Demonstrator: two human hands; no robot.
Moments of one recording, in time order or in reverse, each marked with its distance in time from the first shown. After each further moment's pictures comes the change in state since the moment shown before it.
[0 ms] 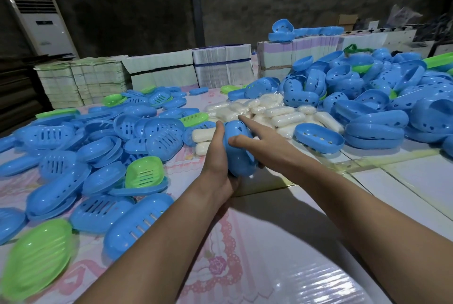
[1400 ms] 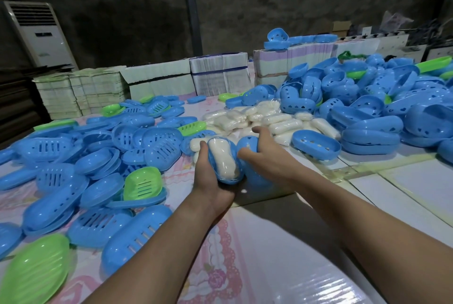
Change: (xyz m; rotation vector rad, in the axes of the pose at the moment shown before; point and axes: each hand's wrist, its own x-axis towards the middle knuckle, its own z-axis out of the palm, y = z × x) left_hand 0.006 -0.005 -0.021 -0.246 -0.031 -0.050; right_hand 0.007 0.015 -0.004 -0.244 0.116 0.066
